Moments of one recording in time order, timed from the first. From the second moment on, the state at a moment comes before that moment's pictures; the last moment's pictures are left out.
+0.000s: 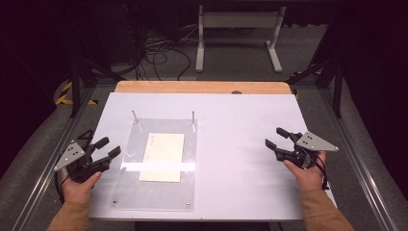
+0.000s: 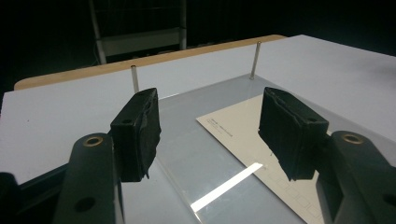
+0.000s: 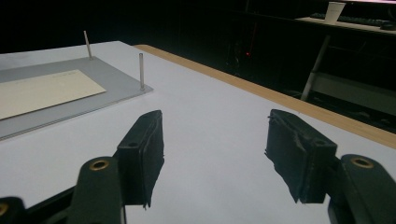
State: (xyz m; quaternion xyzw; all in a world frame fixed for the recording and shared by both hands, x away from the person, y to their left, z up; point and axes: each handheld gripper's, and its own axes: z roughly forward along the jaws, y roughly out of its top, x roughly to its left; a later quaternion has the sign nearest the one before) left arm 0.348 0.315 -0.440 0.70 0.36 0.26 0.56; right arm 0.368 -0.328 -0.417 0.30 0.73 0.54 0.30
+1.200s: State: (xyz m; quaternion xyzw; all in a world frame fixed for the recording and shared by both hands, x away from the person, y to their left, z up) left arm 0.372 0.308 -0.463 0.78 0.51 0.10 0.36; right arm 0.367 -0.322 -0.419 0.30 0.76 0.51 0.28
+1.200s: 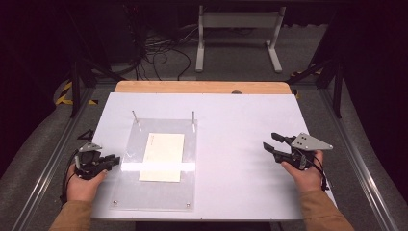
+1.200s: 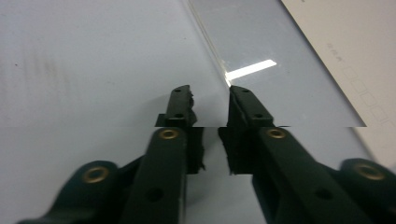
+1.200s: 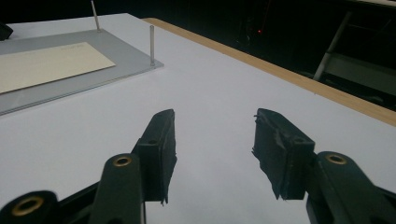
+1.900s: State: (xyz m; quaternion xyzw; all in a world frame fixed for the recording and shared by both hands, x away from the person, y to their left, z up) left arm 0.386 0.267 -0.465 0.80 0.46 0.06 0.38; right arm 0.363 -0.327 -0.419 0.31 0.76 0.50 0.28
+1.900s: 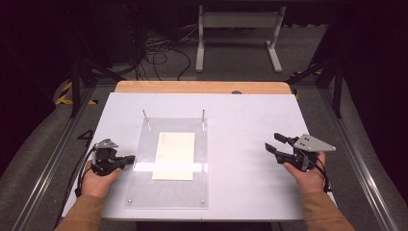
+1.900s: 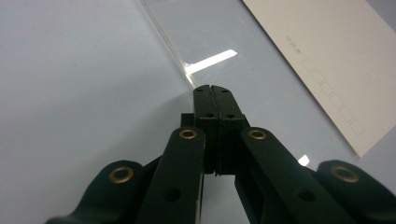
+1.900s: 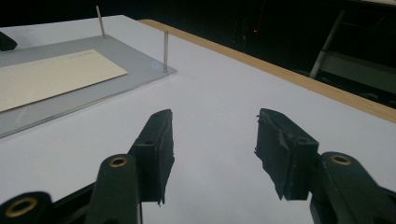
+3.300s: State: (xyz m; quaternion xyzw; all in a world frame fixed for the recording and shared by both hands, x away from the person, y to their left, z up) left arm 0.411 0.148 -0.462 0.84 0.38 0.03 0.38; right arm 0.347 -0.348 -0.419 0.33 0.74 0.51 0.29
